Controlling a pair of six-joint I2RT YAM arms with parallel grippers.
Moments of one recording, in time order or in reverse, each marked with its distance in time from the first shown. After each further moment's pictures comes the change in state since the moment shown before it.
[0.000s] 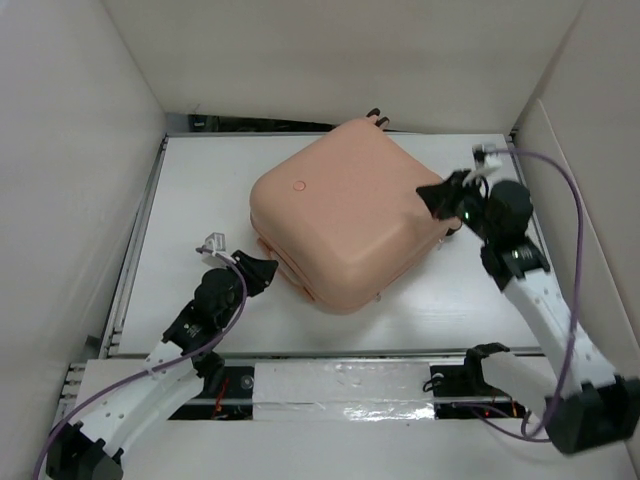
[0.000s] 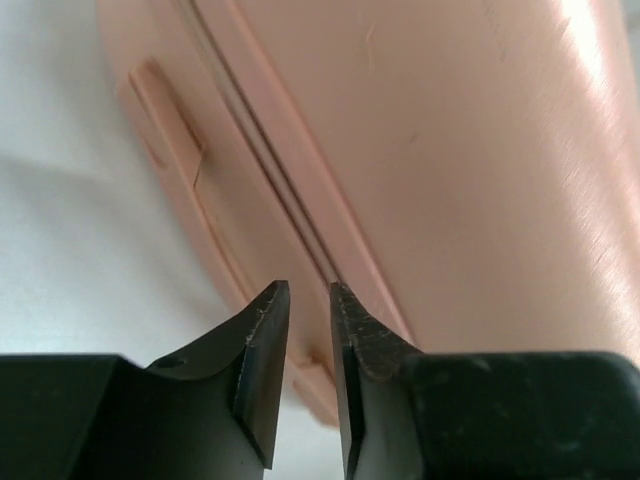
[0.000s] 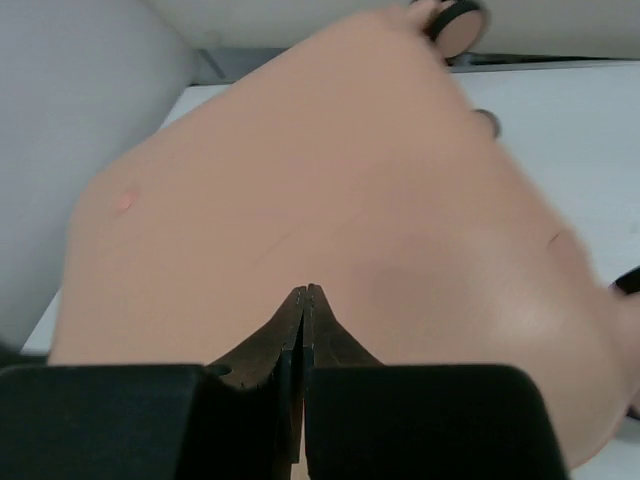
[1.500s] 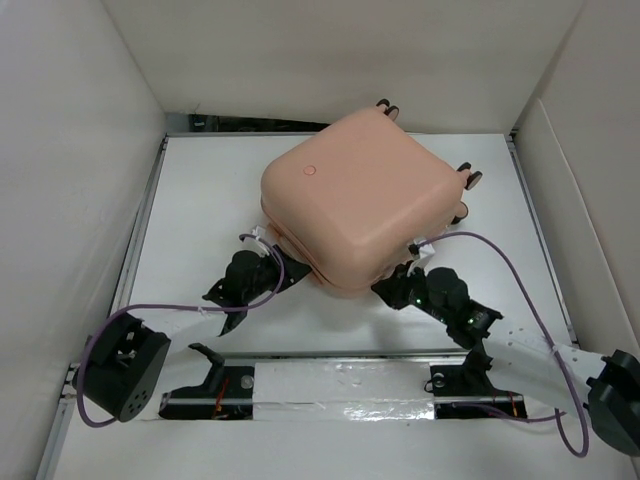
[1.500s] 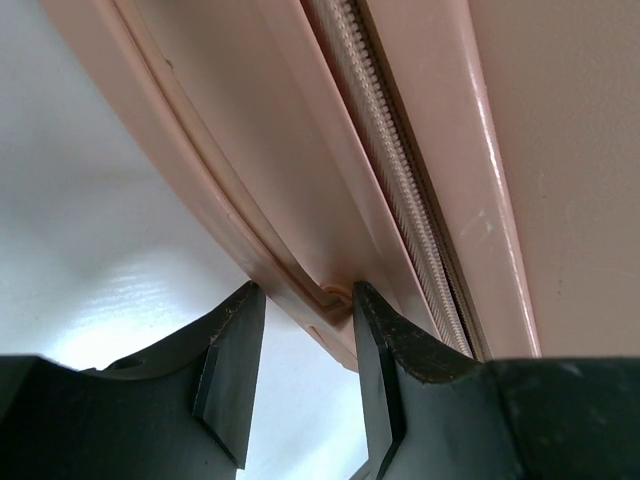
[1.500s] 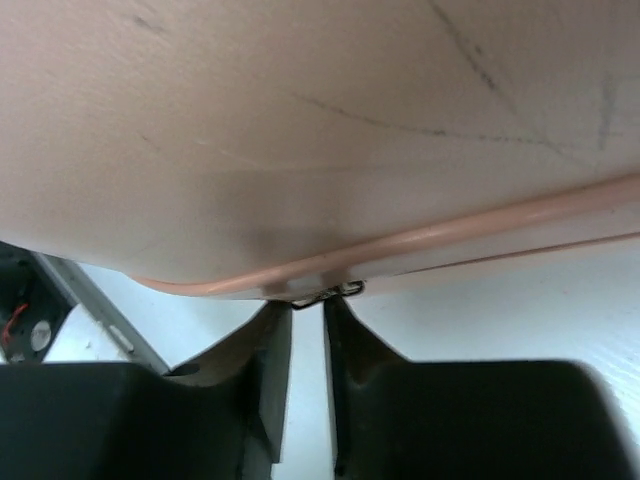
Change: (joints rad) left arm 0.024 0.637 -0.012 0.507 0.380 -0.035; right arm 0.573 -0.262 -0.745 0.303 0.300 0.149
